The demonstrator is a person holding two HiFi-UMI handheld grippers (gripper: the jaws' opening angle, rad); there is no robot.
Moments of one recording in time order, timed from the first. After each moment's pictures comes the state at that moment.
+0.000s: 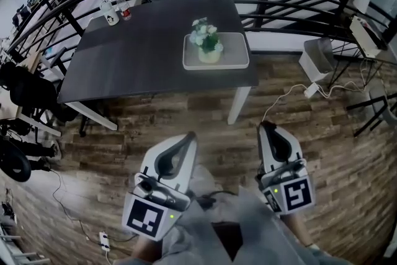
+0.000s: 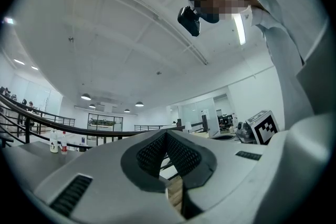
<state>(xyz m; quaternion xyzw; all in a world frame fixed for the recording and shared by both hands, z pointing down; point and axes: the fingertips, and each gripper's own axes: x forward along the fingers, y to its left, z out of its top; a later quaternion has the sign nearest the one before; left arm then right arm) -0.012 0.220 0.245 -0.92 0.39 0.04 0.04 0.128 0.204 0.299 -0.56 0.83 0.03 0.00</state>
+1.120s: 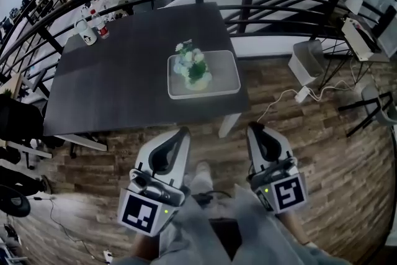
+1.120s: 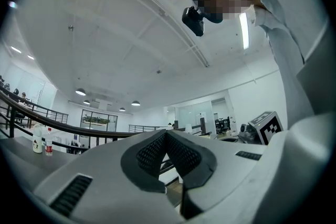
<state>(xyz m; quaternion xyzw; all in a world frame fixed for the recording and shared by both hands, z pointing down) 0.015 0.057 0.240 -0.93 0.36 0.05 0.02 0.143 0.060 0.298 -0.57 0.82 0.03 -0.03</state>
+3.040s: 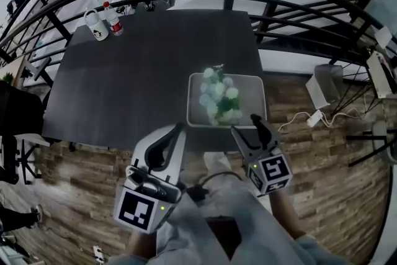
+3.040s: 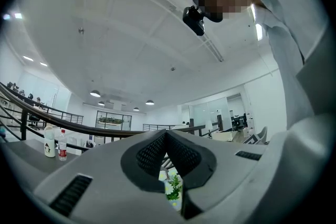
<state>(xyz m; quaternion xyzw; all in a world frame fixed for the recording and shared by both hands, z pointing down) -0.043 -0.105 0.270 -0.90 0.43 0.05 0.02 0.100 -0.140 0.427 -0.51 0.85 -0.08 -0.13</state>
